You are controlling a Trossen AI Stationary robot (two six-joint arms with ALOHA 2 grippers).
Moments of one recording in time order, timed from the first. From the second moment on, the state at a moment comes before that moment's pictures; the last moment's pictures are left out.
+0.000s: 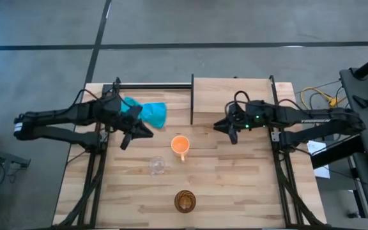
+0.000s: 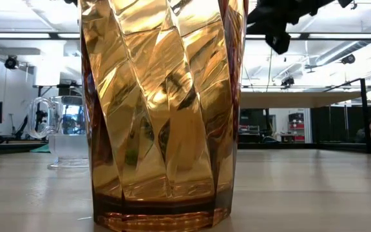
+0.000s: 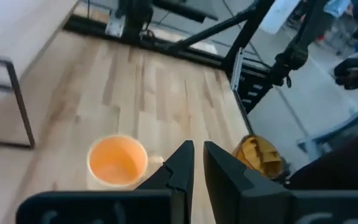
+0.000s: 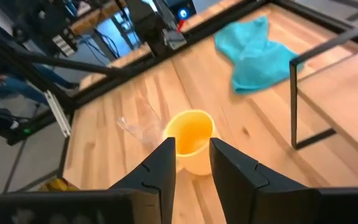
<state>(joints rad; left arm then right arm) 0.12 0.85 0.90 -0.45 0.35 -0.20 -0.07 1.04 0.82 -0.22 -0.06 0.44</state>
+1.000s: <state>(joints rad) 0.12 1.27 0.88 -0.64 0.49 -0.47 -0.07 1.20 0.83 -0.24 -0.14 0.44</state>
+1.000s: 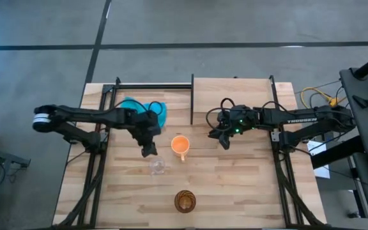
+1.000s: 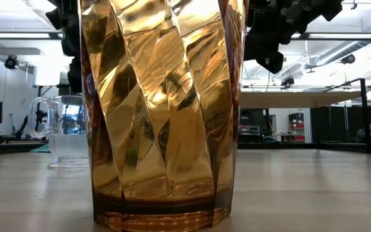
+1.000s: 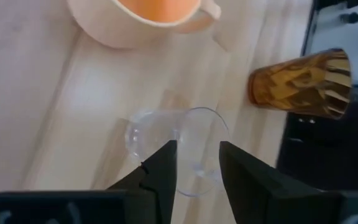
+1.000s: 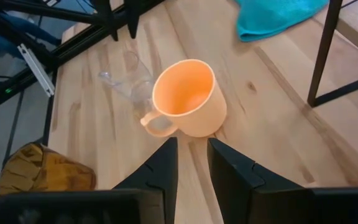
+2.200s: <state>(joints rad) 0.02 1.44 0.89 -0.64 0.33 -0.49 -0.07 1.20 0.83 -0.23 -0.14 0.44</state>
